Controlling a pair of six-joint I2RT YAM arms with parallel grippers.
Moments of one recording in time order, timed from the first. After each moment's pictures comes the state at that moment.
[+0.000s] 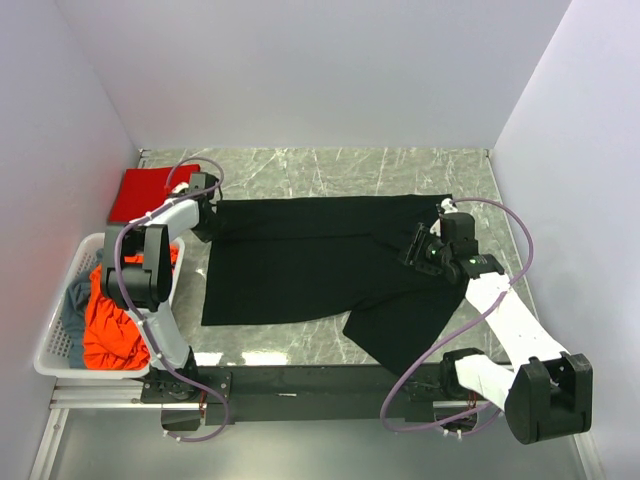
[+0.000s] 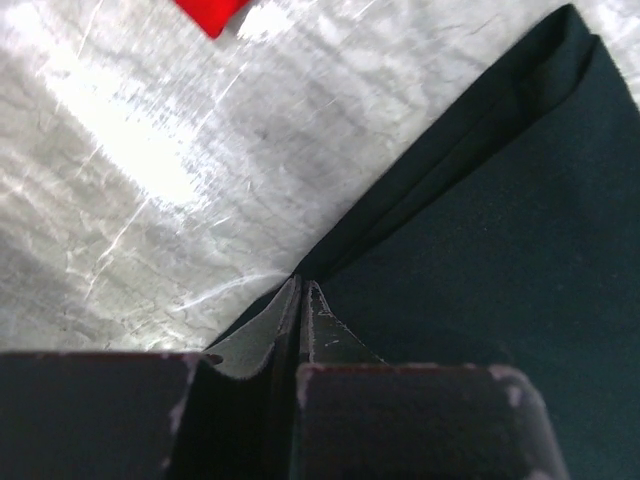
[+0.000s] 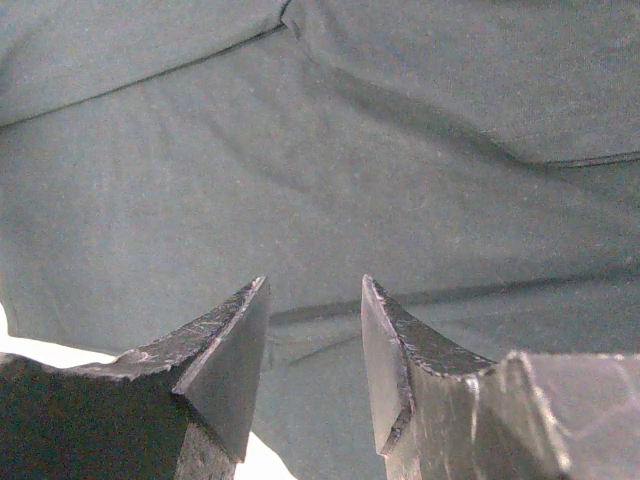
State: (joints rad) left arm -0.07 1.84 1.20 -0.48 -0.27 -0.85; right arm 0.15 1.05 0.70 -0.42 -0.18 0.49
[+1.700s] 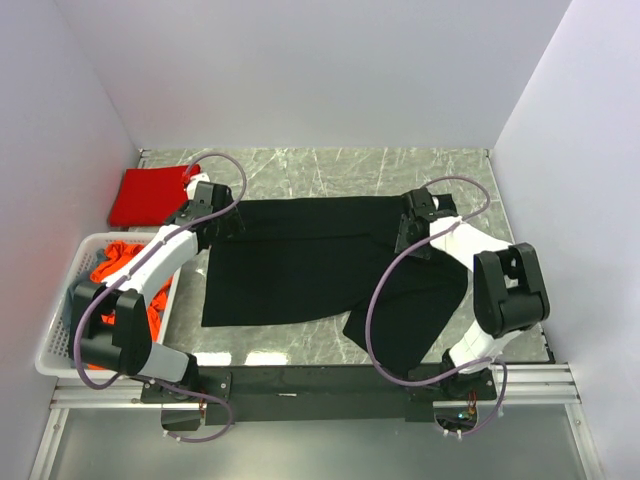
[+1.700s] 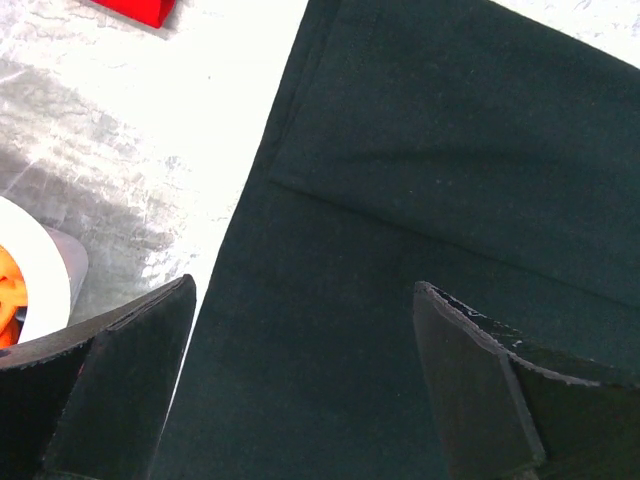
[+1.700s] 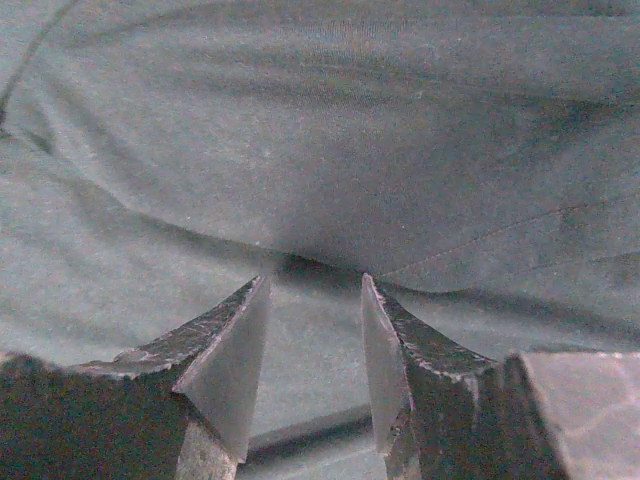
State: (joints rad) left arm -0.25 1.42 1.00 -0.46 -0.36 -0.55; right arm 0.23 1.64 1.00 -0.49 0.18 0.43
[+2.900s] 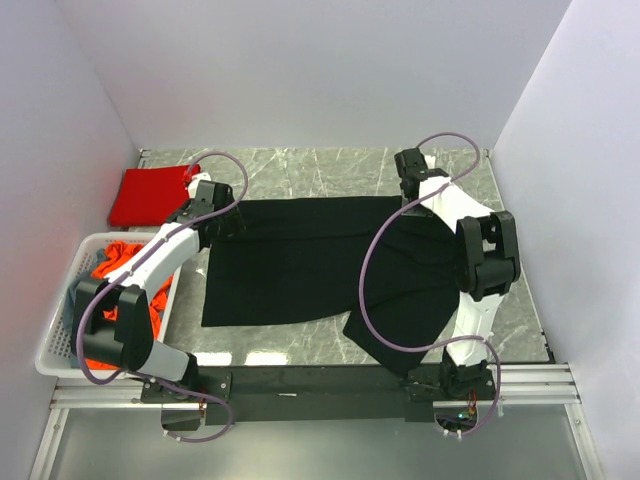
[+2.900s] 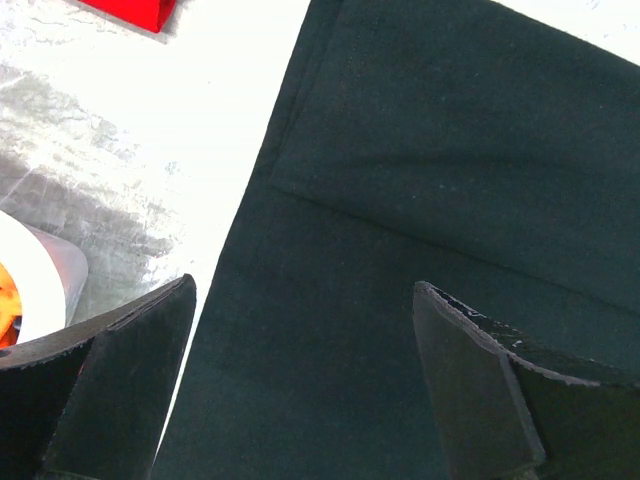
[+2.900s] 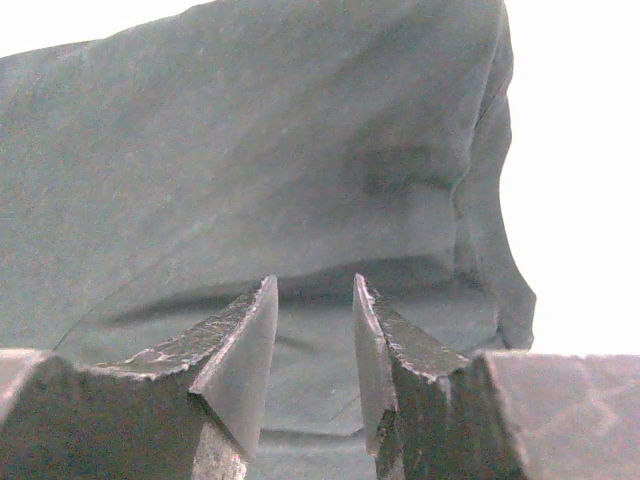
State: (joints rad) left arm -0.25 1.45 1.02 -0.45 -0.36 -0.54; right arm 0.21 1.95 1.49 -0.64 0.46 0.30
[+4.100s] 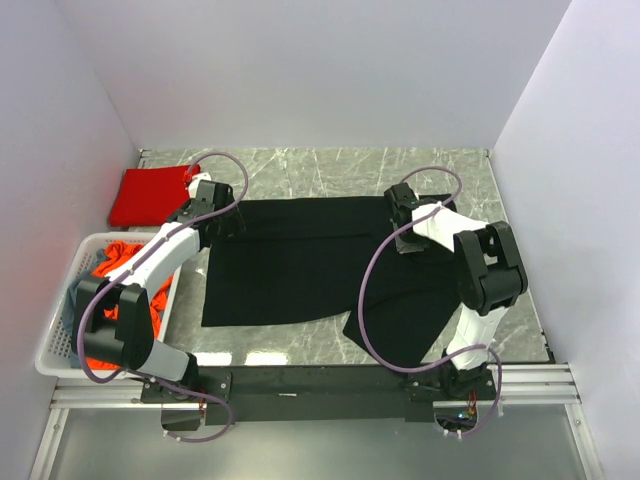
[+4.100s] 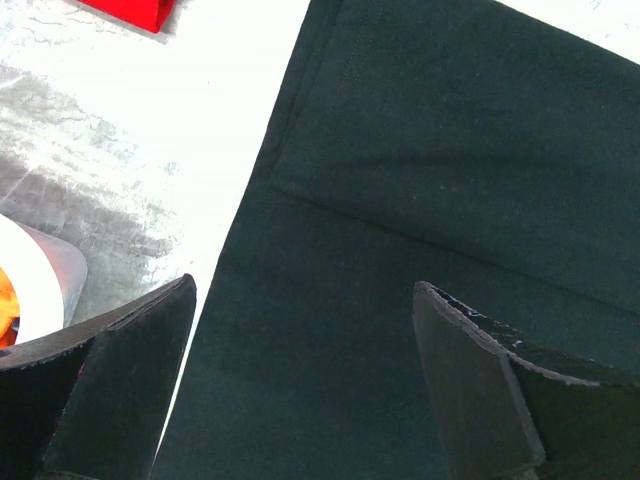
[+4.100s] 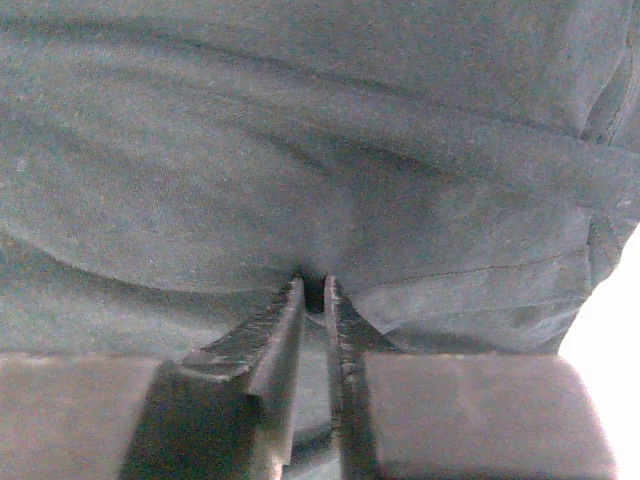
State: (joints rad) left arm -0.25 1.46 1.02 -0.45 -0.36 -0.54; right arm 0.28 1.83 1.16 -0.62 0.36 0.20
